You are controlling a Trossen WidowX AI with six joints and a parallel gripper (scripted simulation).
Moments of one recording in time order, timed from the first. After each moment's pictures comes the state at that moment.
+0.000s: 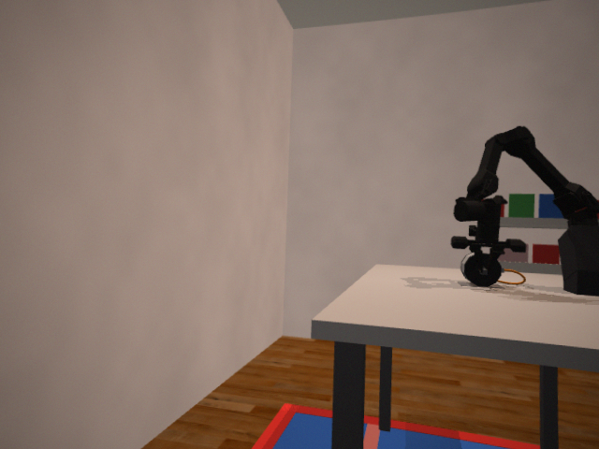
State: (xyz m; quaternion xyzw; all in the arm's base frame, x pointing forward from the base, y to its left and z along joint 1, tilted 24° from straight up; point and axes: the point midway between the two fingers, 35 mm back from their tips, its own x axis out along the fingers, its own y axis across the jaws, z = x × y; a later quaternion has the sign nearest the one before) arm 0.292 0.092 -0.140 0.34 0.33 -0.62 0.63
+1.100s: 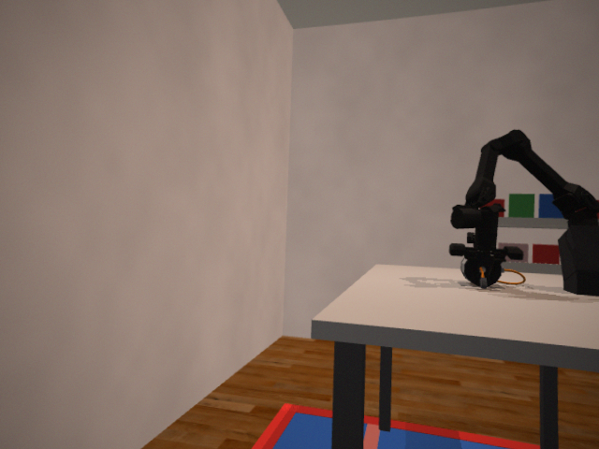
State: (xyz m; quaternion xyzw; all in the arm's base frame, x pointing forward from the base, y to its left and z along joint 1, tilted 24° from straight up) arm 0.296 0.074 -0.155 0.34 0.33 -0.62 0.62
